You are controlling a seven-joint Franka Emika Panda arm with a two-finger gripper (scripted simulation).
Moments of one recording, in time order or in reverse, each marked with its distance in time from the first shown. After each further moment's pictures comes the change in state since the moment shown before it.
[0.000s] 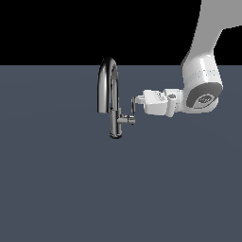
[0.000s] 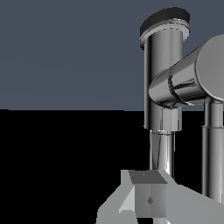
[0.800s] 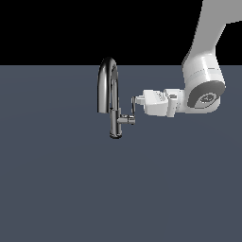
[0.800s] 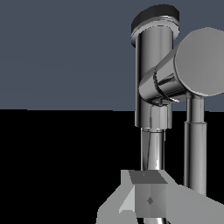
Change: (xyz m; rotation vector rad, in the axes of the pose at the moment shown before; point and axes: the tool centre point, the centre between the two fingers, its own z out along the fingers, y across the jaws) arm -0.003 0.012 0.001 -0.002 0.001 -0.003
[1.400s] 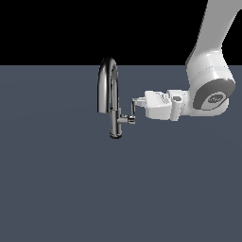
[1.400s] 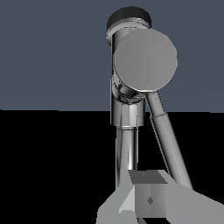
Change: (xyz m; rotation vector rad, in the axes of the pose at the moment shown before) arm -0.002 0.032 -0.004 0.011 0.006 -0.002
